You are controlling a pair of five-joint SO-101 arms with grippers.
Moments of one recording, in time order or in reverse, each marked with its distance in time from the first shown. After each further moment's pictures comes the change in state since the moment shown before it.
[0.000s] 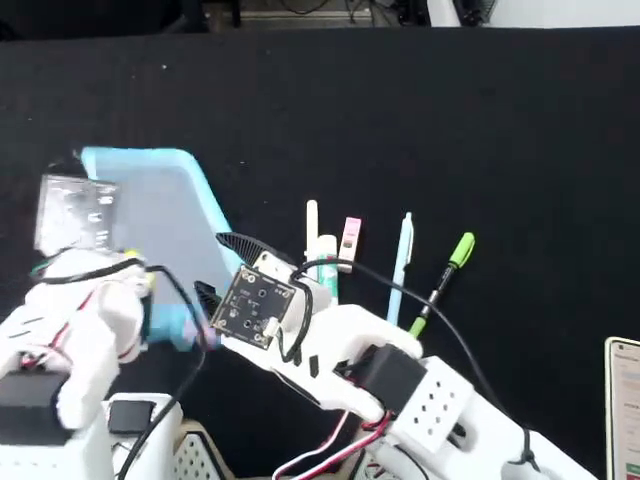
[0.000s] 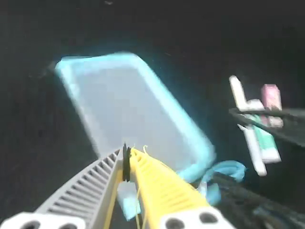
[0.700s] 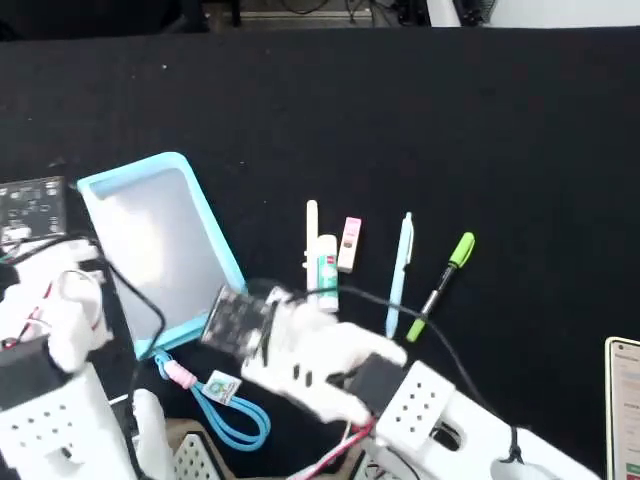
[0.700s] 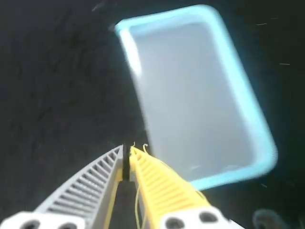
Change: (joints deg) left arm -23.9 0.9 13.3 -5.1 -4.0; right arm -0.4 0.0 12.4 5.7 0.1
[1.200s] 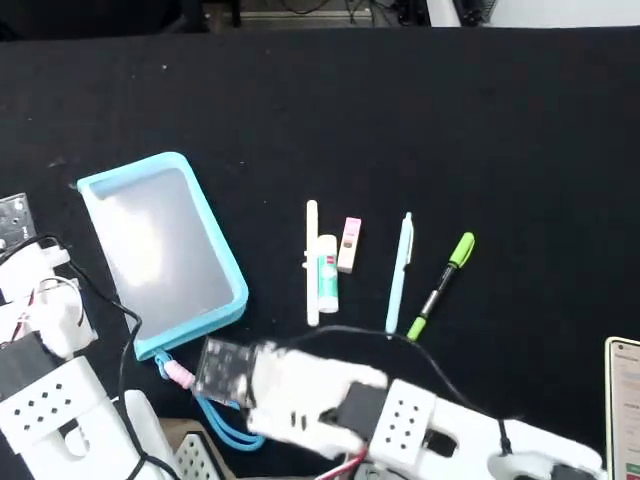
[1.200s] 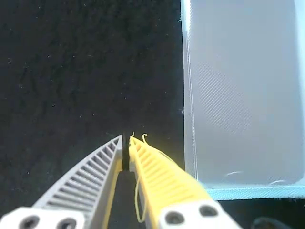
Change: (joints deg) left arm -11.4 0.4 14.2 -11.8 -0.1; right arm -12.5 0.0 9.6 2.0 -7.3
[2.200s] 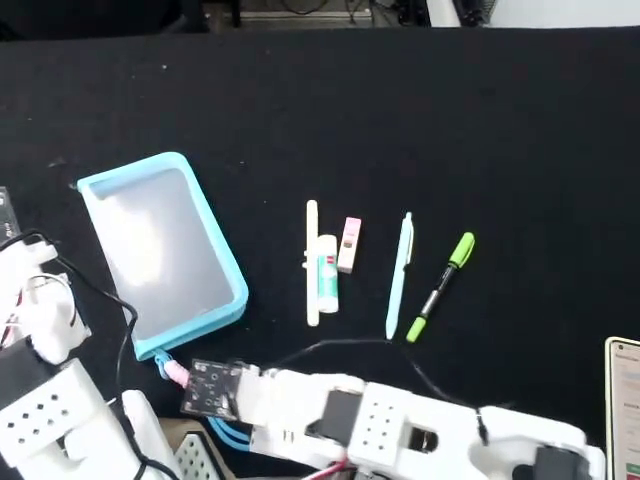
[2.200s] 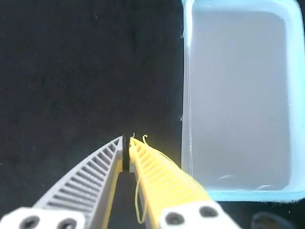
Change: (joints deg) left arm -0.4 0.1 -8.0 5.4 2.5; right arm -6.8 10.6 -1.2 1.5 -4.7
